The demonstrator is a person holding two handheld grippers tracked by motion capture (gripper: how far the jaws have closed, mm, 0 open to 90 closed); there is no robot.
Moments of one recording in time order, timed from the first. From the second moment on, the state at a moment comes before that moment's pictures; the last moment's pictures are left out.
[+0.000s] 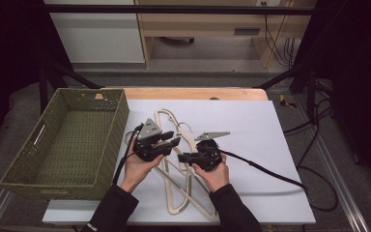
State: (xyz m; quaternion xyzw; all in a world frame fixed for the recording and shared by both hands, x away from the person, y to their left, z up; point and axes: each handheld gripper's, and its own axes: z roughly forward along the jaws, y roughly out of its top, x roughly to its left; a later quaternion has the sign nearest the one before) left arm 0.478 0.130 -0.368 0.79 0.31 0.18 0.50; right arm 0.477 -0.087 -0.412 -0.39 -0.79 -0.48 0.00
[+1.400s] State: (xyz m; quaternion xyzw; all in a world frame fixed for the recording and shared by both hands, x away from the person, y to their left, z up) left arm 0.441 0.130 -0.376 0.89 0.15 0.11 0.41; right arm 0.433 -0.129 -0.369 -0.21 -0.86 -0.47 0.02
